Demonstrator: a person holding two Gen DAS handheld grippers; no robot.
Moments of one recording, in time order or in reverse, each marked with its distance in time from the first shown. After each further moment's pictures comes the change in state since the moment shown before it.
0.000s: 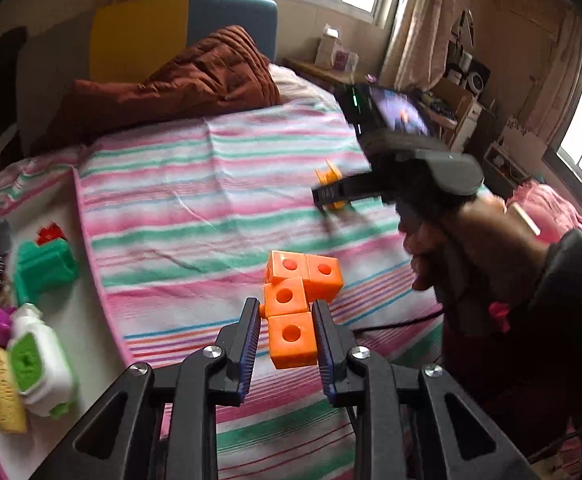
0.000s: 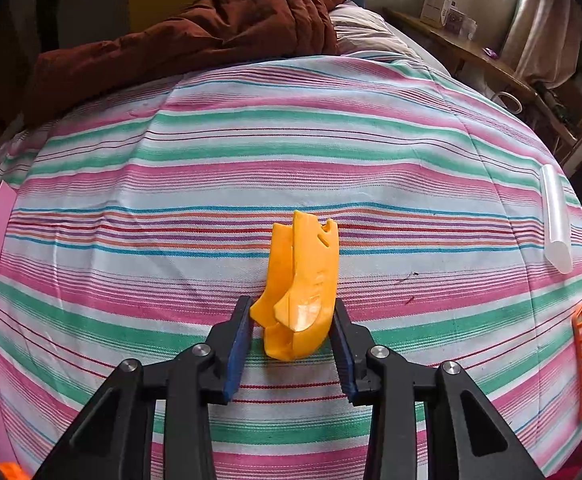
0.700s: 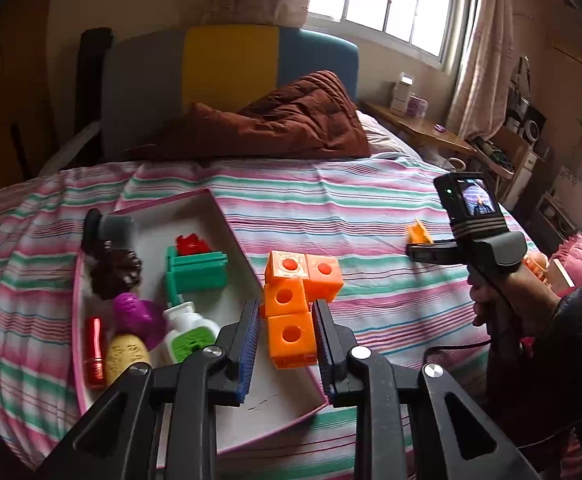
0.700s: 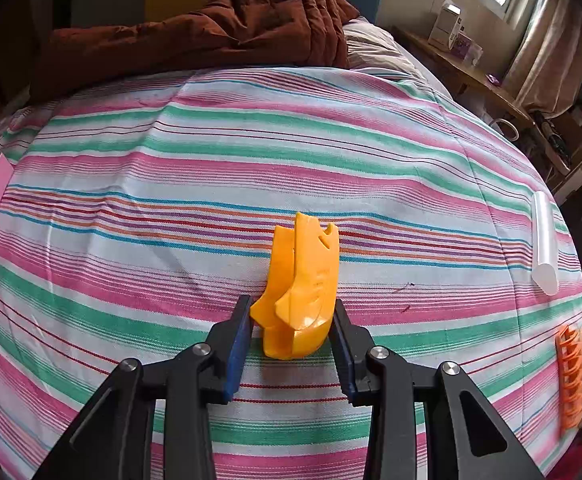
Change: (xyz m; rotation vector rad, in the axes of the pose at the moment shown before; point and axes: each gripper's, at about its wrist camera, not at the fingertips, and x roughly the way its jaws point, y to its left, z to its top) left arm -0.073 0.073 -0.006 -0.137 -0.115 0.208; right arm -0.003 0.013 -0.004 -0.086 -0.035 -0.059
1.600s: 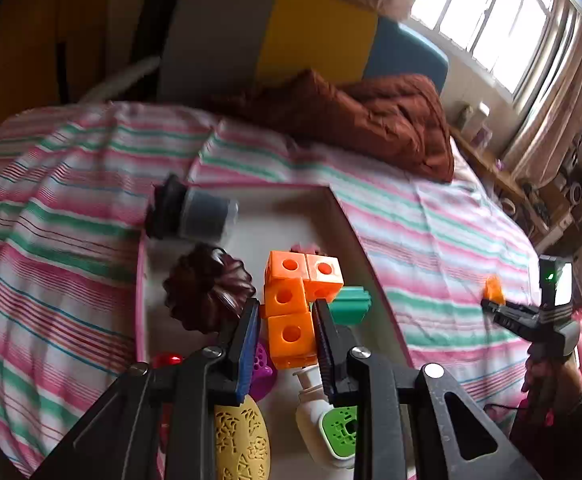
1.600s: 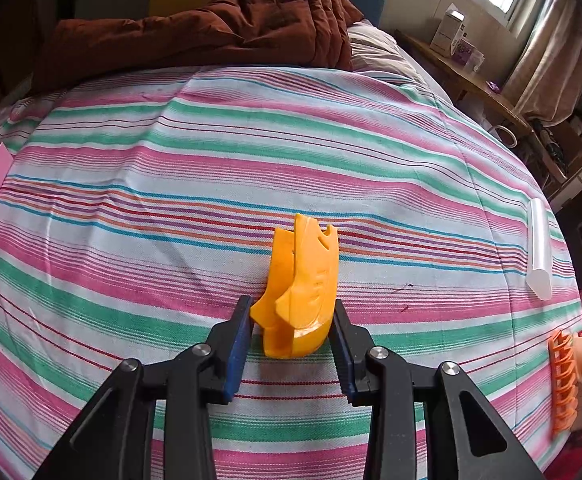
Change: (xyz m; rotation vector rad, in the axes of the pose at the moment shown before) left arm 0.062 0.123 0.029 -0.253 0.125 0.040; right arm 0.000 0.004 0.001 -0.026 0.004 -0.019
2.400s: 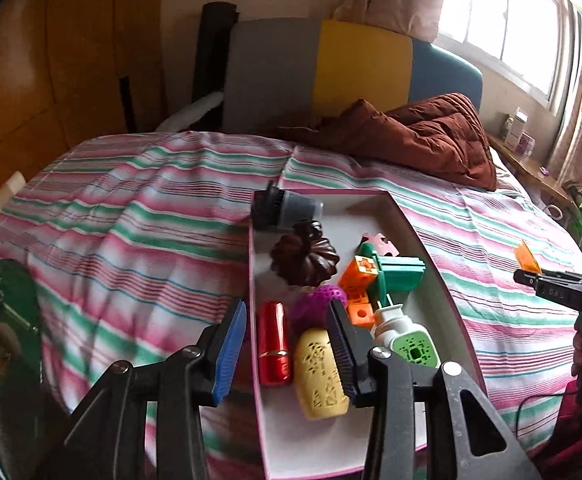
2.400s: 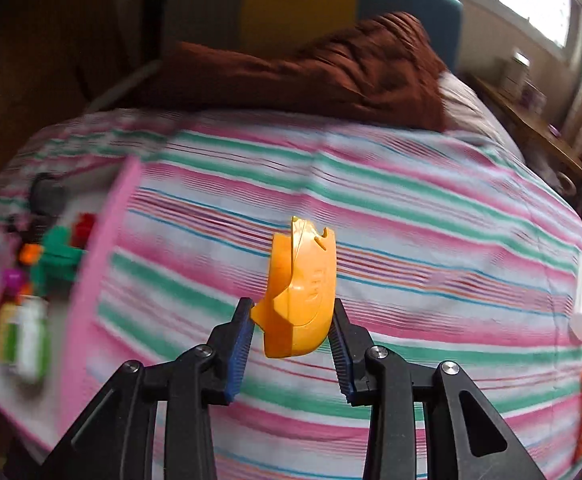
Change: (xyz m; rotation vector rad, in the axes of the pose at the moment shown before) left arm -0.071 0.016 -0.051 -0.001 -0.153 0.259; right arm -0.077 0.083 0.004 -0.132 -0.137 0.284
